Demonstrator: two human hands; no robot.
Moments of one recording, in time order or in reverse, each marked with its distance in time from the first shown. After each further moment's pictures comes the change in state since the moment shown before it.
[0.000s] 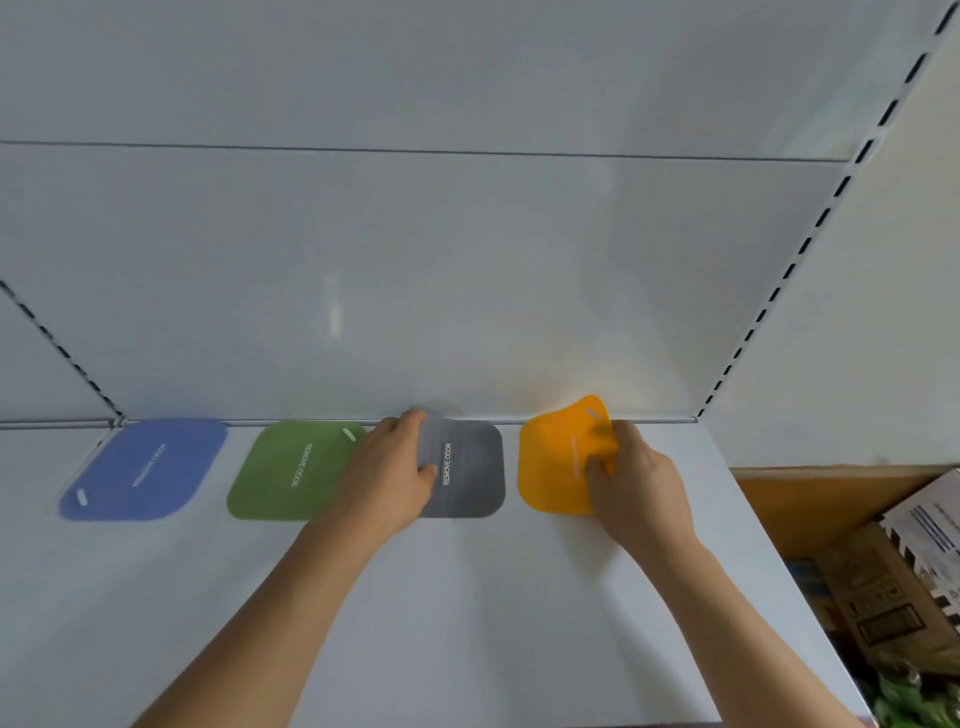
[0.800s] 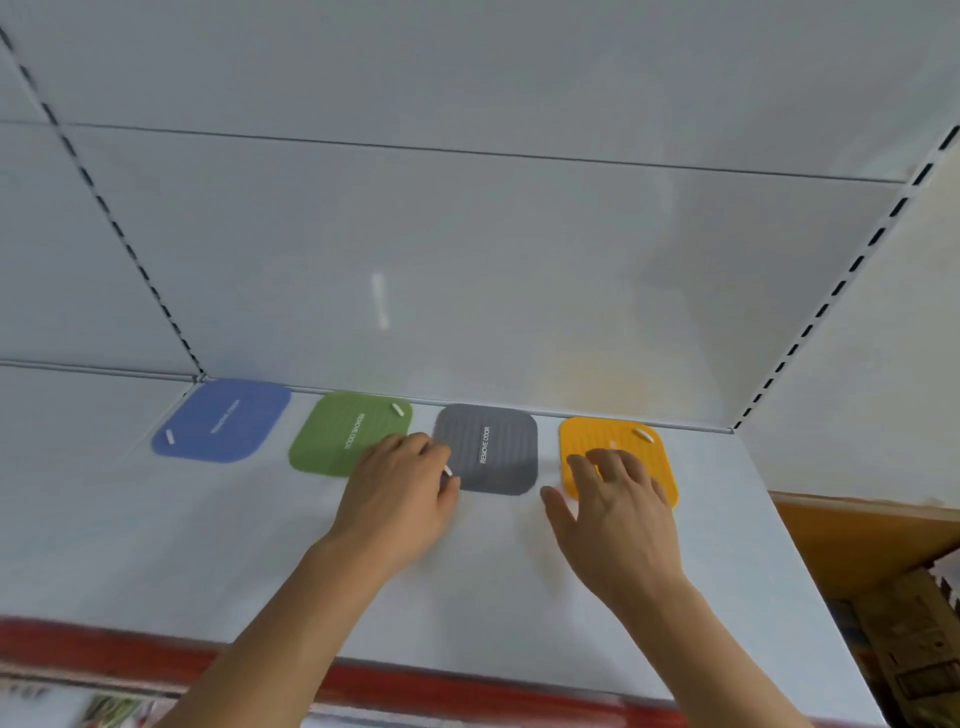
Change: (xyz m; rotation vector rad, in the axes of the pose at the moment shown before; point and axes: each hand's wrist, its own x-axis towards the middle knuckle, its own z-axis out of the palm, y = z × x) left_hand -0.067 -0.004 -0.014 0.267 0.111 0.125; right_hand -0.049 -0.018 0.025 -0.333 0.098 -0.404
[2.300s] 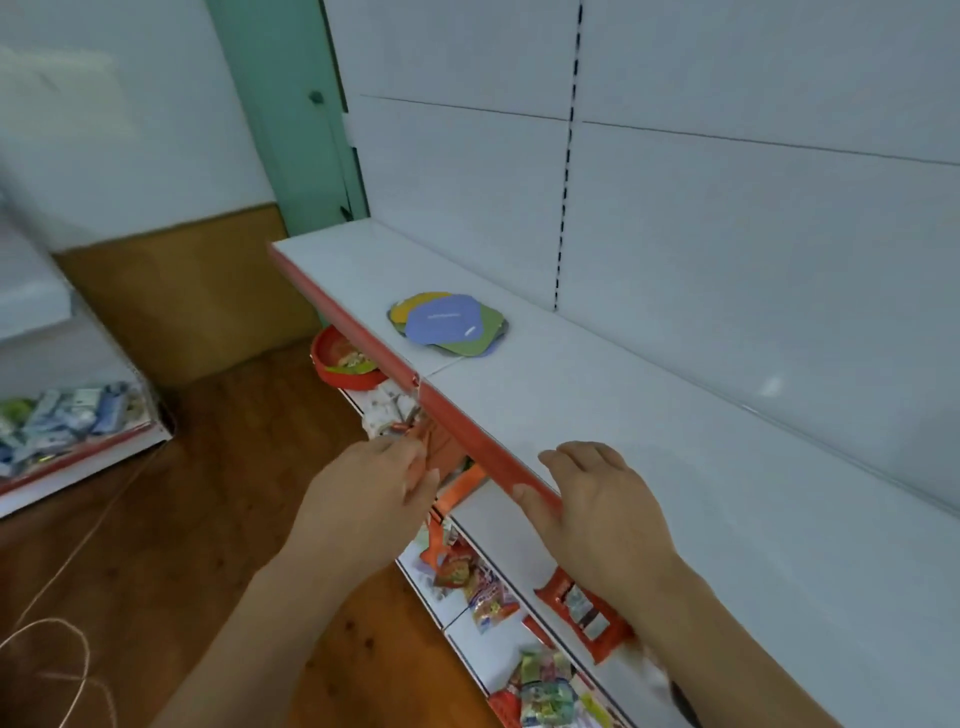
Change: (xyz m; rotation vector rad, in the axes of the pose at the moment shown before) left_hand -0.380 -0.701 -0.225 0.080 0.185 -0.835; right_hand -0.028 -0.856 0.085 0.382 -0.135 -0.899
